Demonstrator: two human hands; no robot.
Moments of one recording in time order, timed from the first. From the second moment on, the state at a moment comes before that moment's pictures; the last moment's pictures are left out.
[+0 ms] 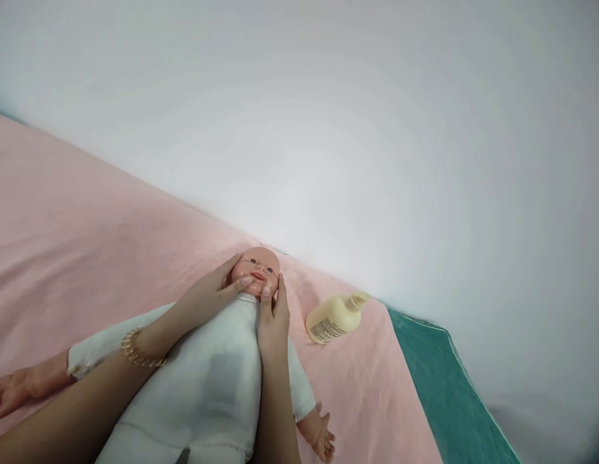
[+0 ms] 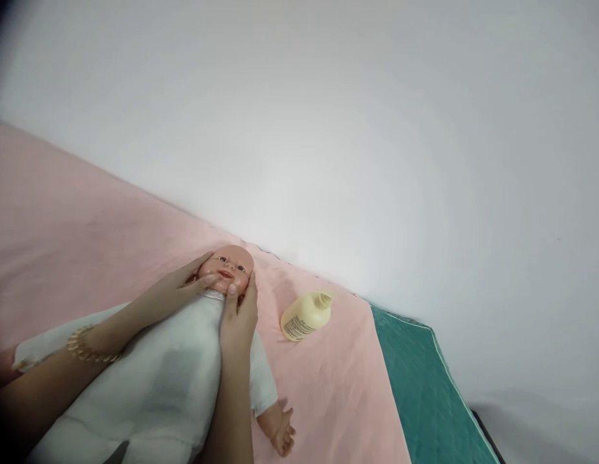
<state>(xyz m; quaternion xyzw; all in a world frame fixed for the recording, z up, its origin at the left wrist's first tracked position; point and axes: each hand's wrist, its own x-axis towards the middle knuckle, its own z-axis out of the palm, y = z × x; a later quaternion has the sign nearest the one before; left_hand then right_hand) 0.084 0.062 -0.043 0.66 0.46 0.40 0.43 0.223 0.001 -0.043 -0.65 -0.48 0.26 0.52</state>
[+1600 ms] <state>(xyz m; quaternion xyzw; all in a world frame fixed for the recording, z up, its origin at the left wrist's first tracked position) 0.207 0.017 0.060 0.71 0.34 0.34 0.51 0.315 -0.087 0.035 -0.67 -0.51 0.06 0.54</state>
